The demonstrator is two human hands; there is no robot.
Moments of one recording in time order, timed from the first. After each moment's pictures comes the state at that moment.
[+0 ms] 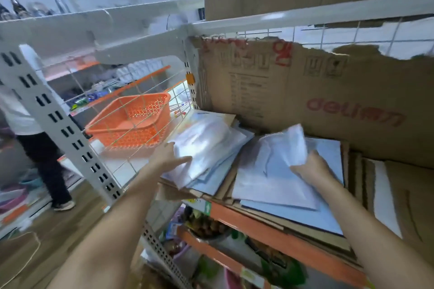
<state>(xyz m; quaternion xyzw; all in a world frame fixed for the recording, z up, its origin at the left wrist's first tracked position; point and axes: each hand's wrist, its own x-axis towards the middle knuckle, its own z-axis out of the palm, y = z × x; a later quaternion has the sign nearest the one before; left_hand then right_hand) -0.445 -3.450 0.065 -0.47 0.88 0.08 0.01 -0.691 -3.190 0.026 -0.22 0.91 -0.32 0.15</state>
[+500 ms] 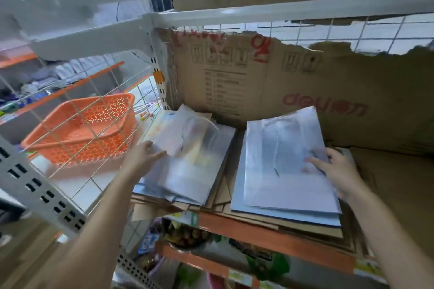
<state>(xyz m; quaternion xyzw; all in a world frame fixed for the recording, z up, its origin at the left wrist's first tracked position) -0.461 -3.475 0.058 -0.44 0.85 0.25 -0.14 -0.692 -3.122 0.037 -0.12 0.74 -0.64 0.18</state>
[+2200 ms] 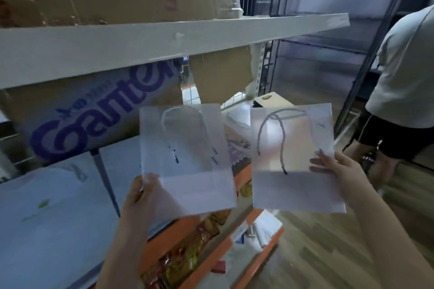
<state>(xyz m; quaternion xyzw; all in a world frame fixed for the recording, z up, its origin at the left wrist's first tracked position) -0.821 -2.574 0.040 -0.03 0.71 0.71 -0.03 -0.756 -2.202 0.068 0.22 0.66 -0.69 -0.19</state>
